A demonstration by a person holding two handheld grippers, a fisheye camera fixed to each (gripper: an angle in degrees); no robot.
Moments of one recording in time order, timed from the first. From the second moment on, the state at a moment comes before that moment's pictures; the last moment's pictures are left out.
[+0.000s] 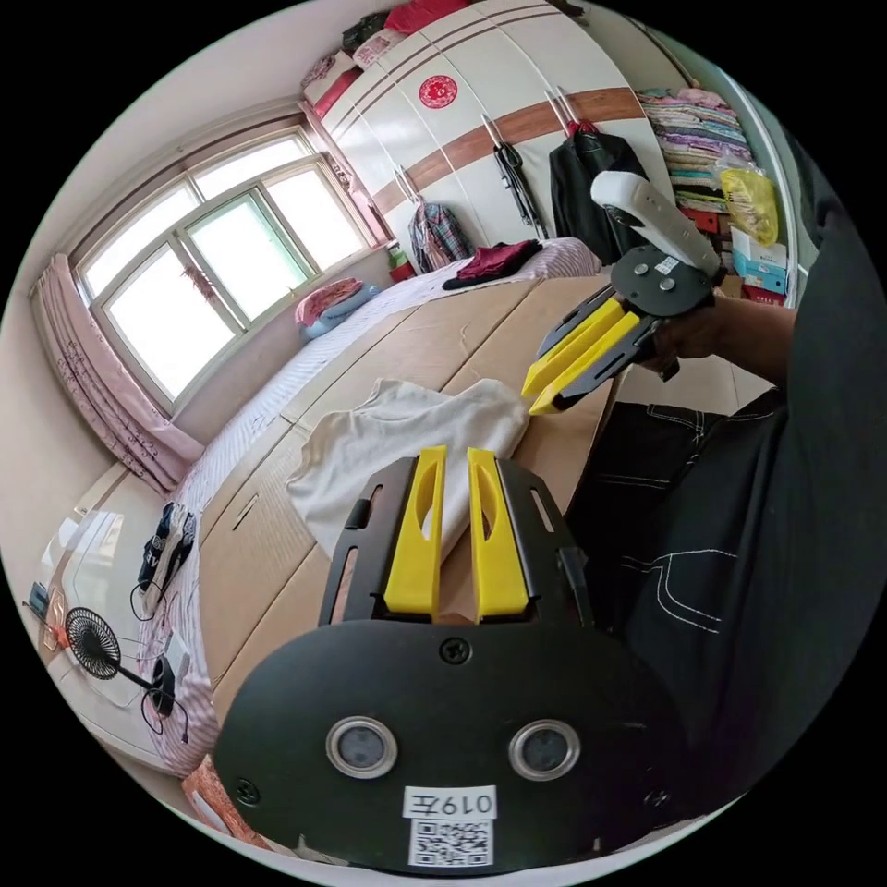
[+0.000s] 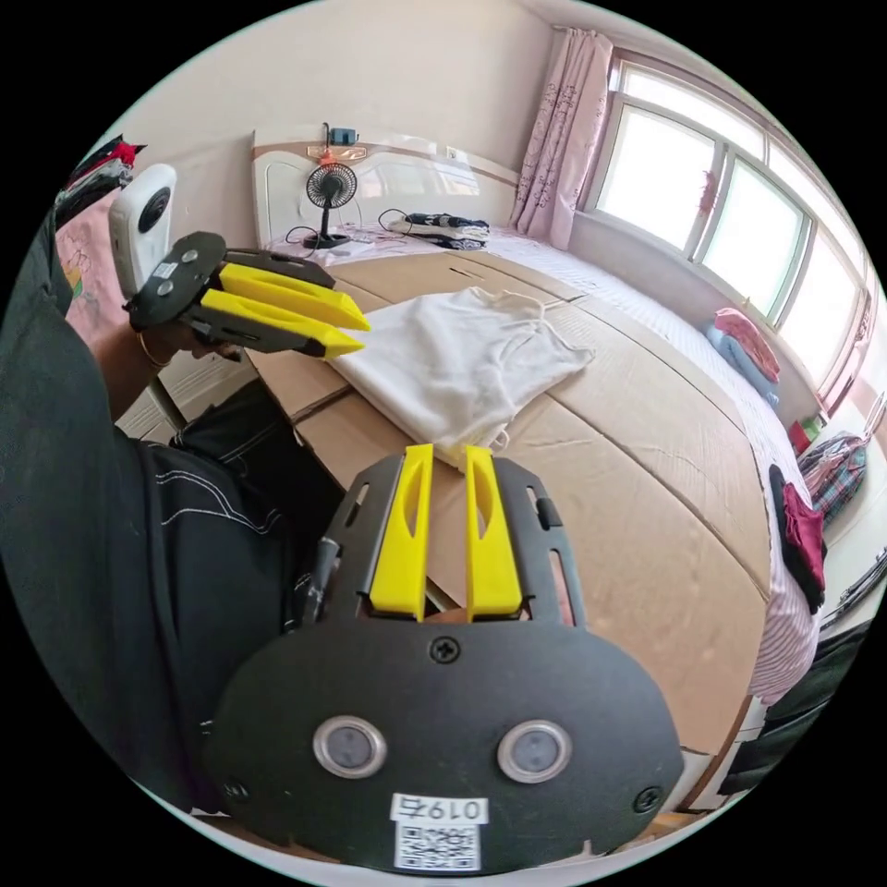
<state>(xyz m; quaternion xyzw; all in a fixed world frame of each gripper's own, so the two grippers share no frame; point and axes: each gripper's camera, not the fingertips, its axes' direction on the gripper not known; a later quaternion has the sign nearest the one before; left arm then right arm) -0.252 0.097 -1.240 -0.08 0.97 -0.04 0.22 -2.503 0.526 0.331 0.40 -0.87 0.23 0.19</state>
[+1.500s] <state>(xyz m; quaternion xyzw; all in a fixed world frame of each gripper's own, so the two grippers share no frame) -0.292 -0.162 -1.233 0.05 0.98 0.07 0.17 -2.259 0.511 0.543 0.50 -0.86 0.09 0.04</state>
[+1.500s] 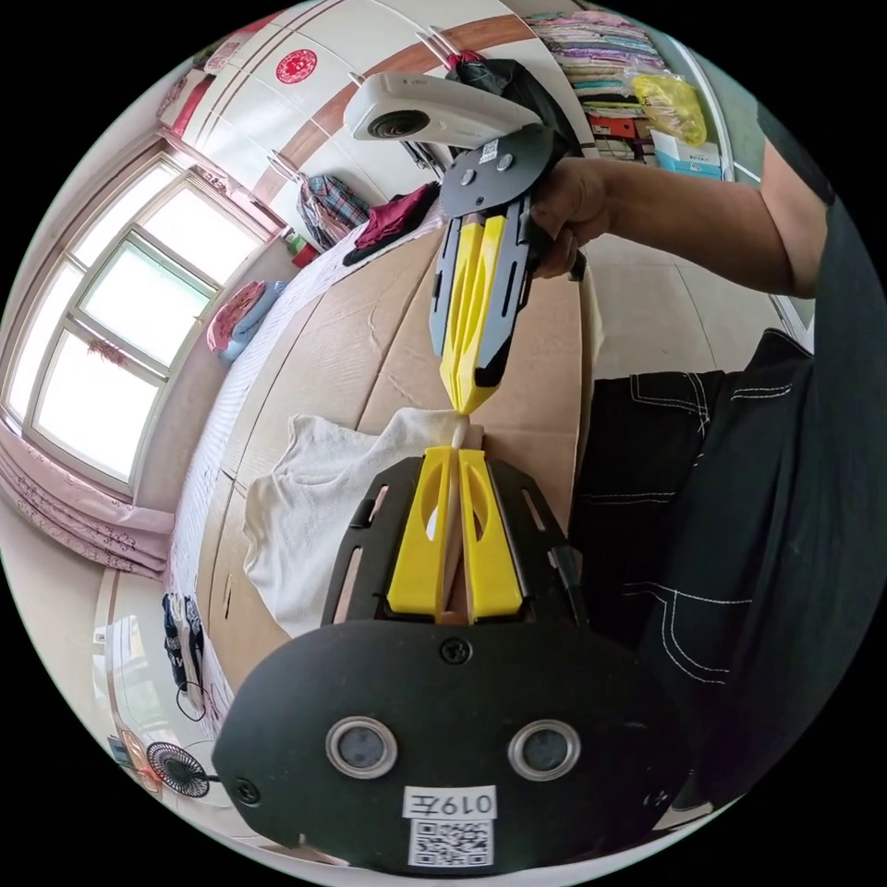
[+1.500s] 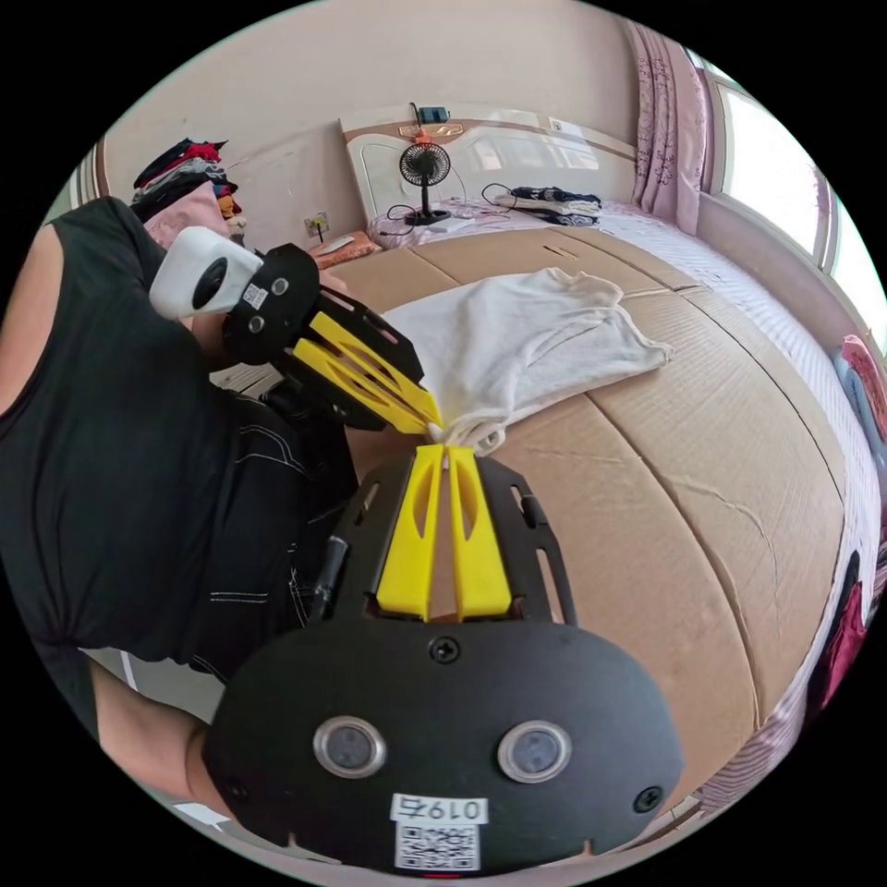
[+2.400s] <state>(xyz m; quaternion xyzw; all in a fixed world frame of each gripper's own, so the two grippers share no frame) -0.278 -0.180 -1.229 0.07 0.97 0.10 0.21 -2.201 0.496 0.579 0.38 -0.92 0.10 -0.07</state>
